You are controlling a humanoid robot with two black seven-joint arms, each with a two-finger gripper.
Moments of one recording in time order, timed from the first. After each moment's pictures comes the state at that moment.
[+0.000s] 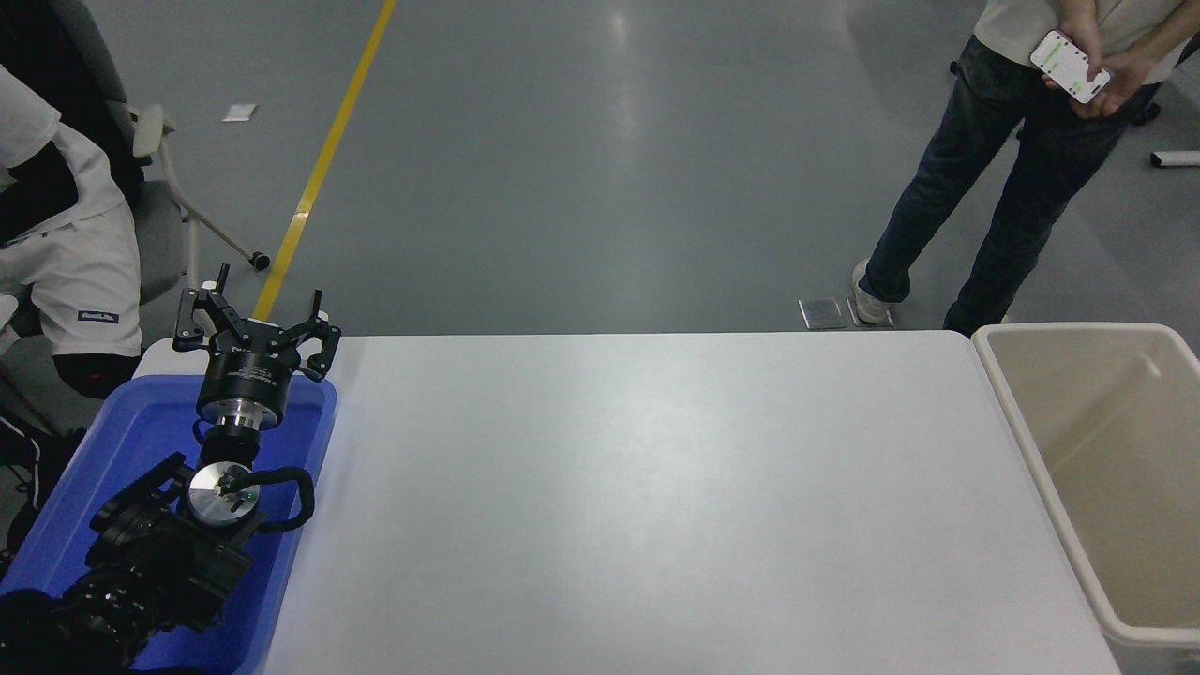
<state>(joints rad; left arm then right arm) -0.66 0.16 -0.93 -0.29 -0.24 -0.66 -0.40 1.60 -0.99 -0.80 0.60 -0.50 0.79 -0.10</state>
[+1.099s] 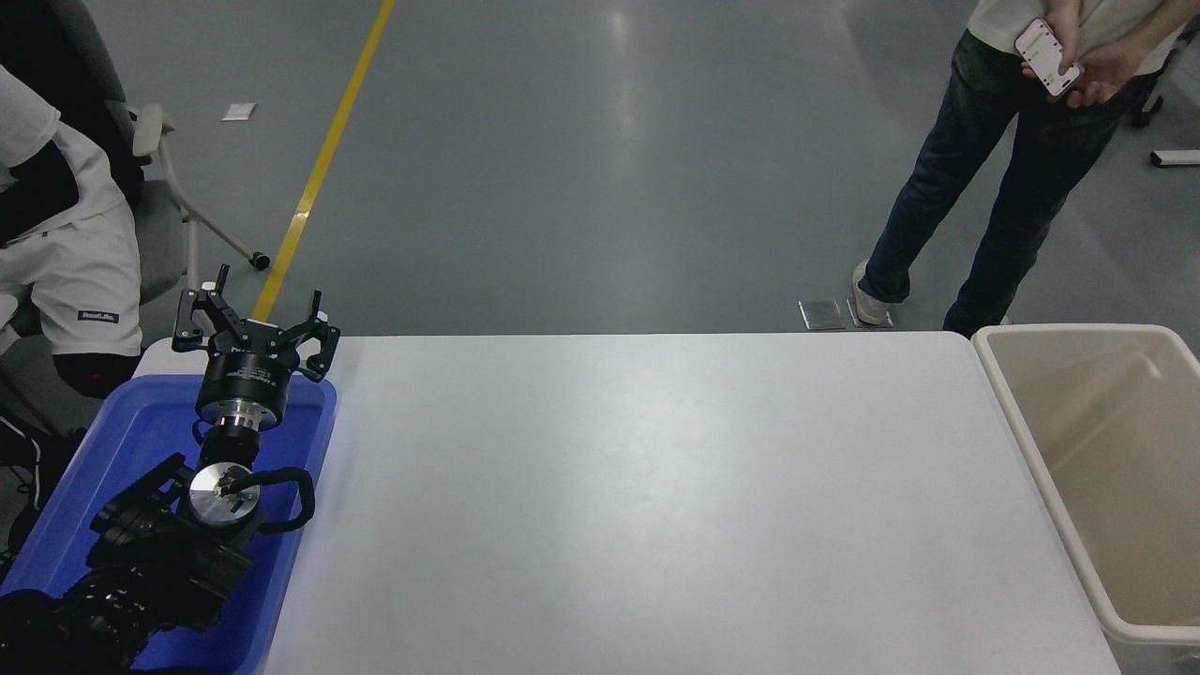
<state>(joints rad) -0.66 0.16 -0.93 -0.29 -0.24 -0.66 -0.40 0.89 -0.77 -0.37 0.37 -0.25 0.18 -0.09</state>
